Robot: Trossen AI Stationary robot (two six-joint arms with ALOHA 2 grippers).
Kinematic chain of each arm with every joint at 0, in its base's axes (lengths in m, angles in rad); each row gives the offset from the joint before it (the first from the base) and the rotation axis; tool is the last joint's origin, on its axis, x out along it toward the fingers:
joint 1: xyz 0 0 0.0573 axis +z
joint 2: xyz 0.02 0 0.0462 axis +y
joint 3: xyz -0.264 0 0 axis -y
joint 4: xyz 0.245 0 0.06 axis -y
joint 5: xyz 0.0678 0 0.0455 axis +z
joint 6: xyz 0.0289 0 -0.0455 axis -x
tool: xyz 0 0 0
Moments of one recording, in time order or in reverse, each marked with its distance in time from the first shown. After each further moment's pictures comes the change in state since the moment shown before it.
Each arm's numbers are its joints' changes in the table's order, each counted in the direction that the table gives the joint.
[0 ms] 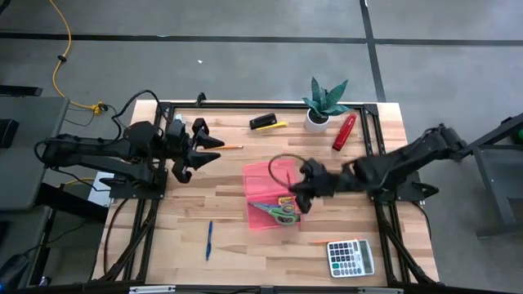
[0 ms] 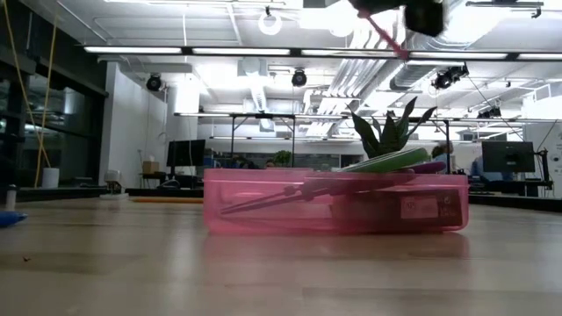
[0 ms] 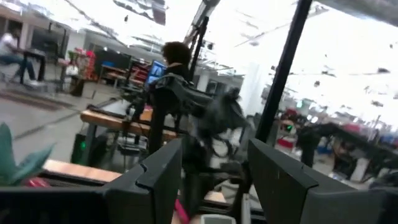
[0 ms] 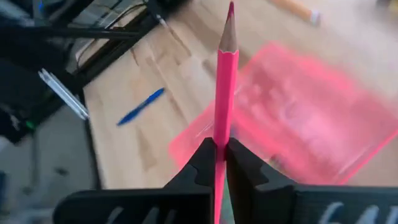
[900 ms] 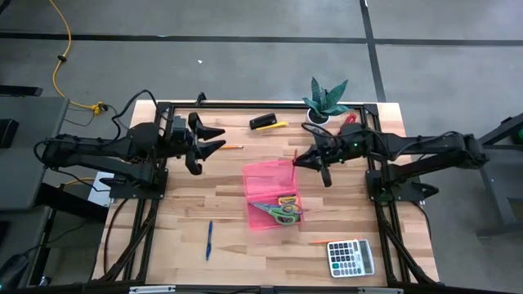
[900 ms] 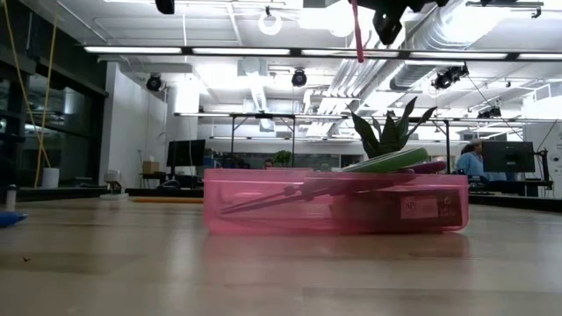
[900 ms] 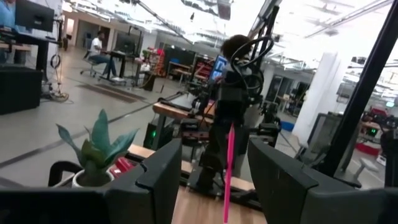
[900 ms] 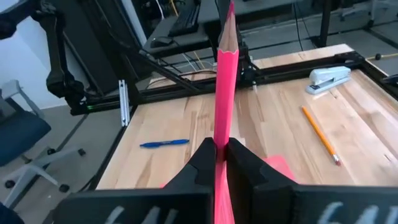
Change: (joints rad) left arm -0.001 -0.006 0.000 -0.110 0.272 -0.075; right arm -0.406 -0.298 -0.311 0.476 0.541 0.738
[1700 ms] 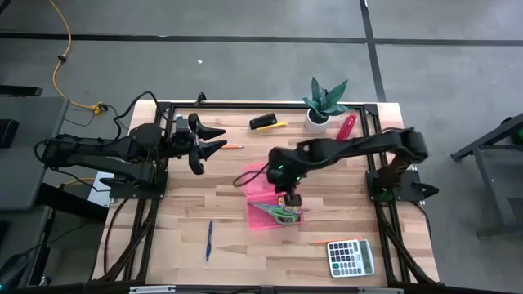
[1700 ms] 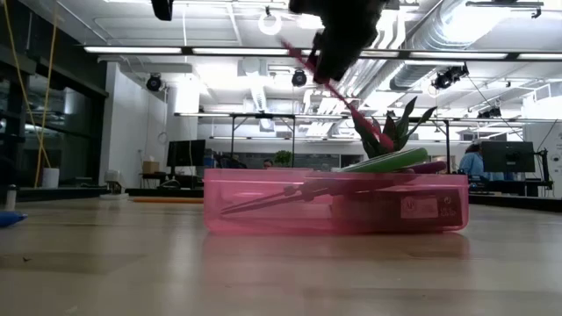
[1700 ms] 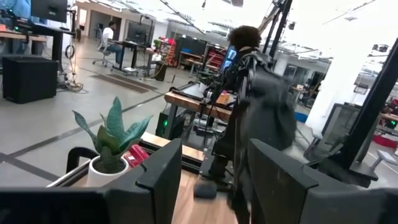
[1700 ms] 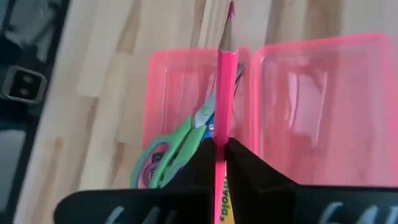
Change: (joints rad) left arm -0.001 0.000 0.000 -0.058 0.037 -0.001; right arm 0.113 0.689 0.615 -0.719 0.040 0.205
